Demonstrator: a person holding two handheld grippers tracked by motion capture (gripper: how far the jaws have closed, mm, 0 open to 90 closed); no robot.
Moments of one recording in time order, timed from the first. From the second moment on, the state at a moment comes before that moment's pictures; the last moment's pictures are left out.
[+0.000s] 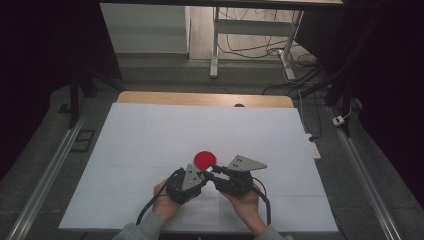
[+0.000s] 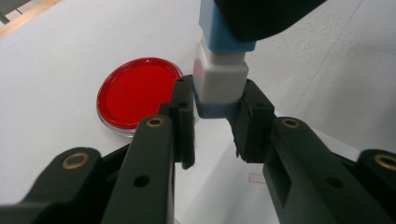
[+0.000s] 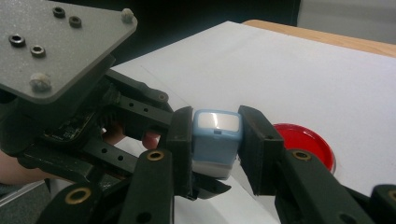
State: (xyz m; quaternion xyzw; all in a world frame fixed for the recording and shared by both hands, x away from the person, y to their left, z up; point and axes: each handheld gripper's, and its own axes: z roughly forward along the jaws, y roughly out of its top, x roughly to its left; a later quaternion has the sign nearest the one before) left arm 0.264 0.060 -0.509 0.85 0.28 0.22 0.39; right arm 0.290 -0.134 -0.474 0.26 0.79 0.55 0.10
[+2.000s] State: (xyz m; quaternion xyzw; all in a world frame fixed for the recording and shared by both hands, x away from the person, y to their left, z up) left arm 0.259 0.060 -0.512 0.85 0.26 0.24 0.39; right arm 0.286 -0.133 -0.476 0.30 0.78 0.55 0.10
